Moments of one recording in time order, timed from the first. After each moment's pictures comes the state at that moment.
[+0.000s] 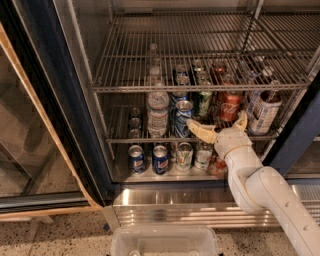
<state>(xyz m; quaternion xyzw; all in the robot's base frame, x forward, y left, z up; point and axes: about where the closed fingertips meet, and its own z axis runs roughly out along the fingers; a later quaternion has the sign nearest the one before) 0.631 -0.192 0.785 -0.06 0.65 0.11 0.74</state>
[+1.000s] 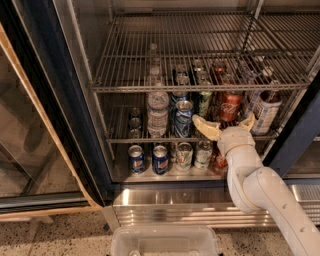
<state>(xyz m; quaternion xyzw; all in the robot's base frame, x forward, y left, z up) 0.634 -0.218 0.787 -0.02 0.66 0.07 0.75</state>
